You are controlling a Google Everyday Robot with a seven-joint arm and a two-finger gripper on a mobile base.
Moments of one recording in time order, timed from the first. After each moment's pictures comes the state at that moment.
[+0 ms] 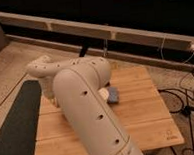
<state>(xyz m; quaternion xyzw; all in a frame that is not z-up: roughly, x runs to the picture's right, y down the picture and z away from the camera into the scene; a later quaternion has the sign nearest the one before) -0.228 0.131 0.843 -0.38 0.31 0.42 0.77</state>
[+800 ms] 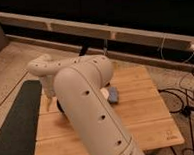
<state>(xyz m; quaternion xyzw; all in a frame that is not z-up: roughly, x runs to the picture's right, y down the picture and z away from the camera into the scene) -0.247 0.117 0.833 -0.39 0.27 0.42 0.77</state>
